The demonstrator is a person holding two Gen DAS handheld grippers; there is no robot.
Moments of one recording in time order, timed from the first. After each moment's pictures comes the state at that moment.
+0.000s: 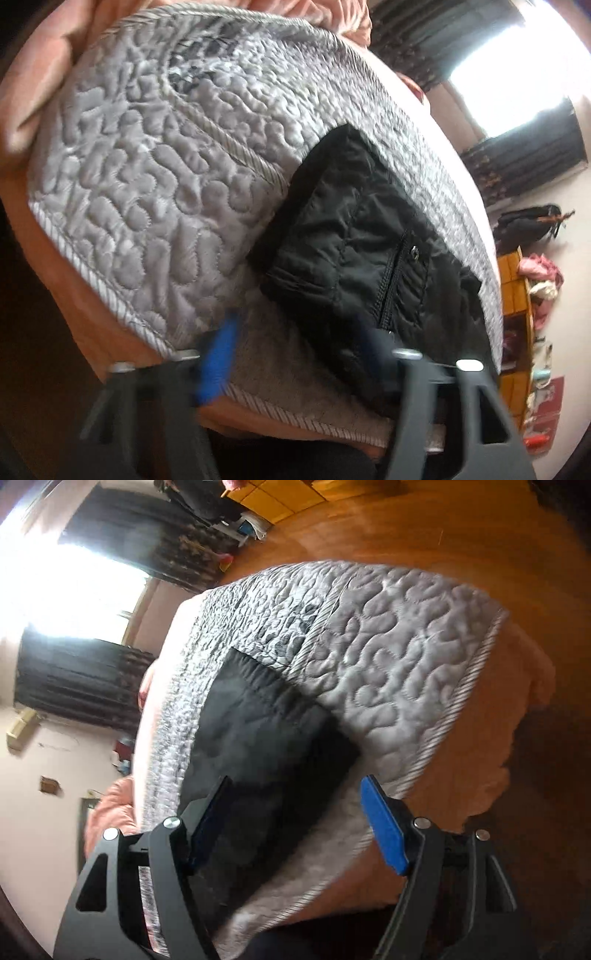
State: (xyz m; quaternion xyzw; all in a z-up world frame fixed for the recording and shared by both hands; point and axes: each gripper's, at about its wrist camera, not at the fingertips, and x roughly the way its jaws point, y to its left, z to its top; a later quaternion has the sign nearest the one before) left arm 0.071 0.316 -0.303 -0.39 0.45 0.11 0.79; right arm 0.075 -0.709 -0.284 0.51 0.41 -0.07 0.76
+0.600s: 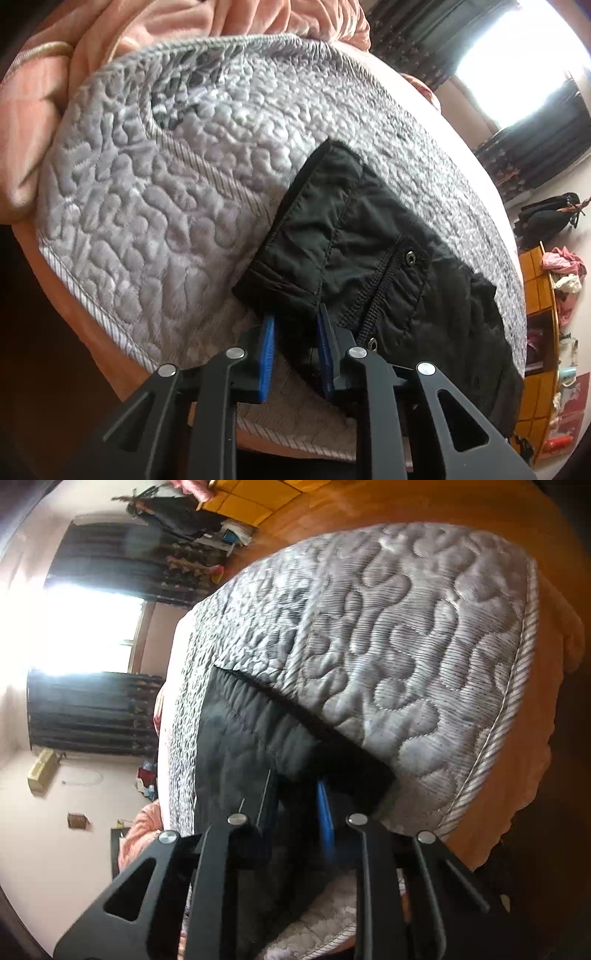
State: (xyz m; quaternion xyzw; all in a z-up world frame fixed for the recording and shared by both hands) left arm 0.094 0.309 -0.278 -0.35 0.45 0.15 0.81; right arm 0.113 -0.712 -0.321 0.57 0.38 -0.07 0.73
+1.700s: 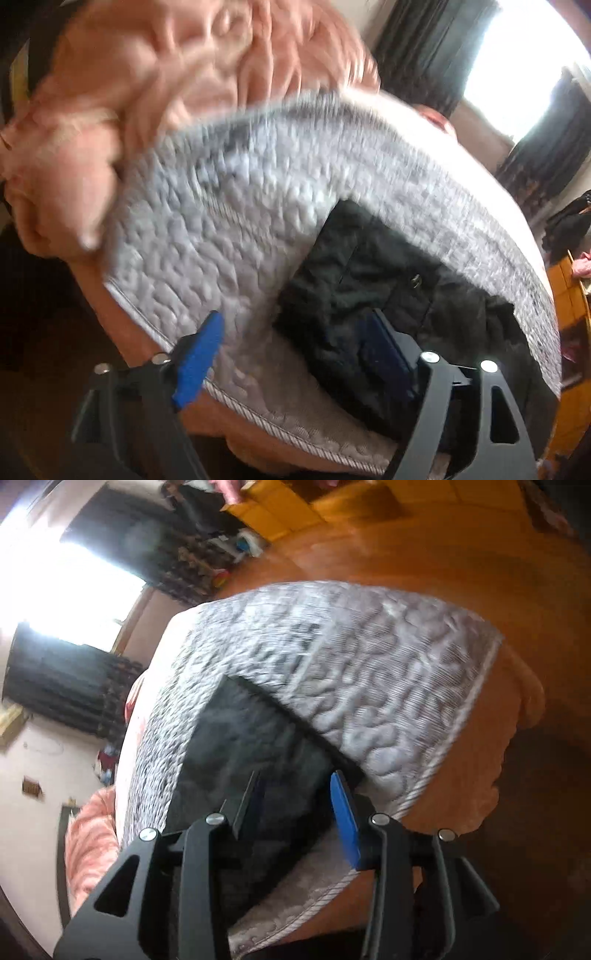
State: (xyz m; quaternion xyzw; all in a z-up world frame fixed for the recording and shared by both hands) left arm 0.064 0.290 -0.234 -0.27 0.38 0.24 0.85; right arm 0.087 -0.692 -0.271 0.45 0.39 -0.11 0.79
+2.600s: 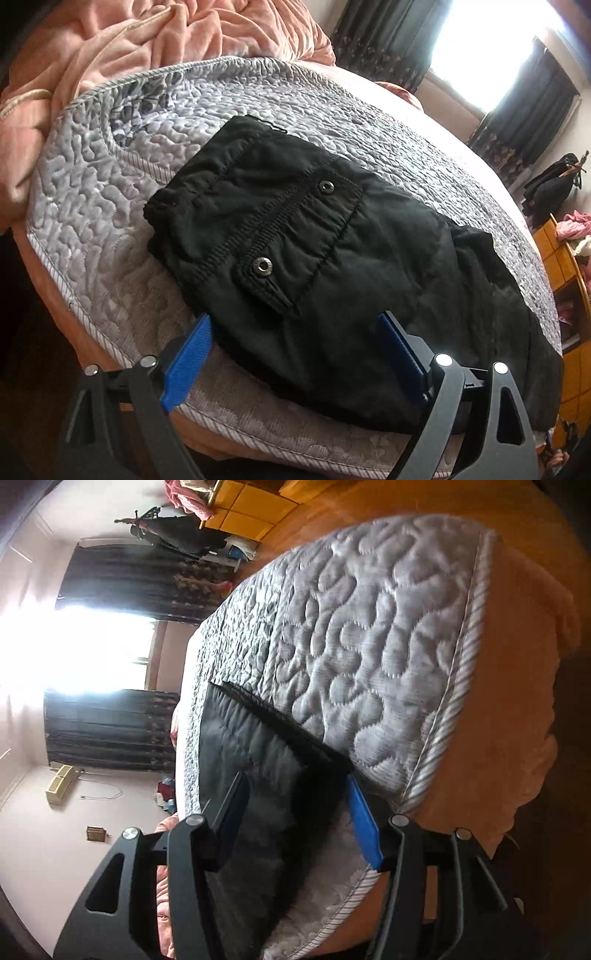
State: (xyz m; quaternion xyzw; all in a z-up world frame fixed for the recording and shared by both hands) left arm 0.104 0.200 -0.286 -0.25 0.41 0.18 0.86; right arm 0.073 -0.721 -0.356 0.60 0.33 -0.06 0.72
